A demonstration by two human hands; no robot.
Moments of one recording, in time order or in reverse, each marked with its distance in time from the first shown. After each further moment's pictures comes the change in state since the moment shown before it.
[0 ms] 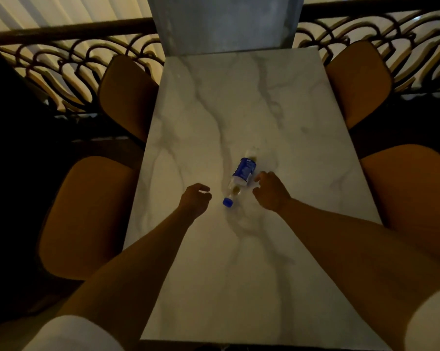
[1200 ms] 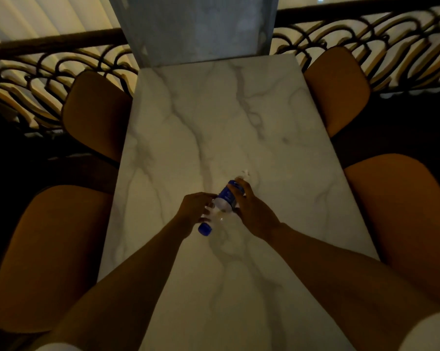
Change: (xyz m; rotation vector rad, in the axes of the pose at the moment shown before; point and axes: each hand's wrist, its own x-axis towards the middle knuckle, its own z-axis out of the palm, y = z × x) left_hand 0.017 0.060 0.040 -0.272 -0.173 -0.048; right_hand 0.024 0.041 0.022 -0.091 0.117 -0.415
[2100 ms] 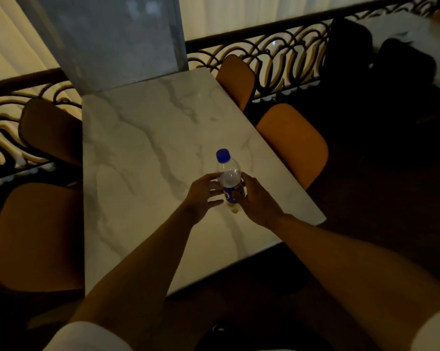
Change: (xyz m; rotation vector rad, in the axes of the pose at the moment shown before) left_hand -0.237 -0.090 0.077 -0.077 -0.428 0.258; right_hand -0.301 -0.083 -0.051 0.373 0.314 0.356
